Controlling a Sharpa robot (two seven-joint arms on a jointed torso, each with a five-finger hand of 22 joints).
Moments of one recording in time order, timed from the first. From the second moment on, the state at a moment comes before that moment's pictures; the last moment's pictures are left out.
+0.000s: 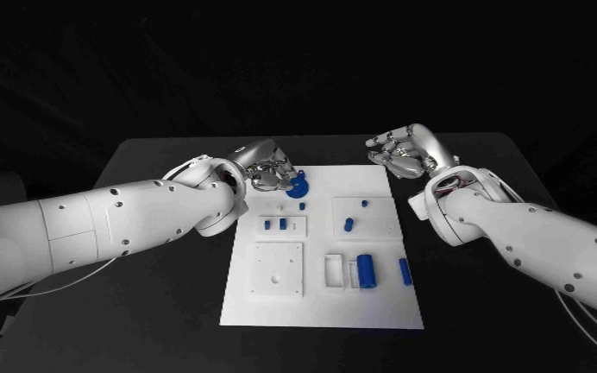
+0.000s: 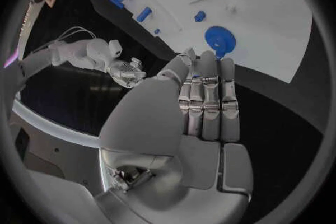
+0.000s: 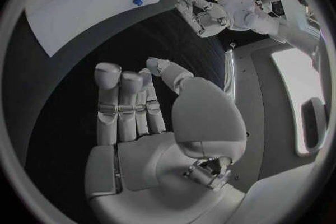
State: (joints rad) left arm 1.37 -0.66 -0.24 1.37 -1.15 -0.47 -0.04; left_hand 1.45 -0.06 0.15 -0.14 0.22 1.20 0.08 0.07 0.07 1.32 0.04 0.06 0.06 1.26 -0.03 0.72 0.25 0.03 1.09 -0.05 0.22 1.26; right arm 1.00 -0.78 0.25 1.42 -1.15 -0.62 0.04; right_hand 1.19 -0.15 0.52 -0.18 0.49 1.16 0.09 0.07 0.06 1.11 -0.01 0.90 0.84 1.39 -0.07 0.80 1.12 0.10 1.45 -0.09 0.60 1.31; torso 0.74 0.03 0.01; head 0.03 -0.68
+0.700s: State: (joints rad) left arm 1.36 -0.56 -0.24 1.28 -1.51 -0.32 0.02; left_hand 1.41 -0.10 0.16 -0.13 0.18 1.17 0.08 0.07 0.07 1.24 0.06 0.06 0.06 1.29 -0.03 0.79 0.30 0.03 1.18 -0.05 0.13 1.23; right arm 1.00 -0.78 0.25 1.43 -1.14 -0.62 0.05; right_hand 1.19 -0.15 0.47 -0.19 0.47 1.14 0.10 0.07 0.06 1.30 0.01 0.24 0.21 1.36 -0.07 0.73 0.96 0.11 1.46 -0.08 0.26 1.24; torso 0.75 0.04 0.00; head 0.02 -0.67
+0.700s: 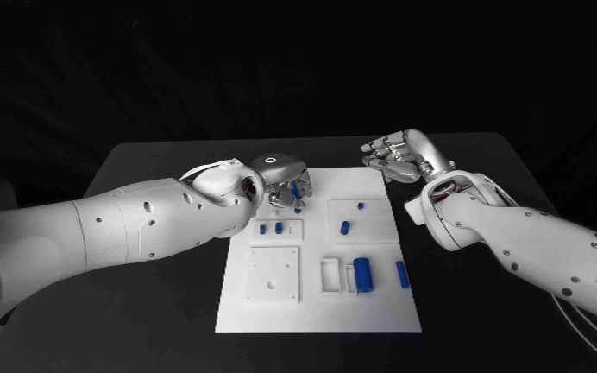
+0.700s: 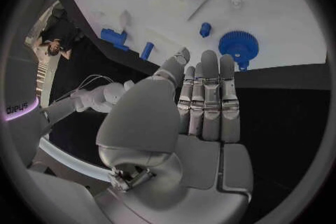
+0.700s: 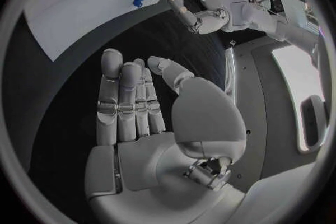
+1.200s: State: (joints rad) left arm 1.34 -0.53 -0.24 1.23 -1.58 -0.27 0.00; left_hand 1.42 -0.11 0.18 -0.12 0.19 1.14 0.08 0.07 0.07 1.19 0.07 0.06 0.06 1.28 -0.03 0.99 0.35 0.05 1.21 -0.05 0.17 1.31; right arm 1.00 -0.79 0.25 1.45 -1.13 -0.62 0.06; right_hand 1.18 -0.15 0.47 -0.19 0.47 1.13 0.10 0.07 0.06 1.32 0.02 0.14 0.11 1.36 -0.06 0.74 0.95 0.11 1.46 -0.08 0.24 1.25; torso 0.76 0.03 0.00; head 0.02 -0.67
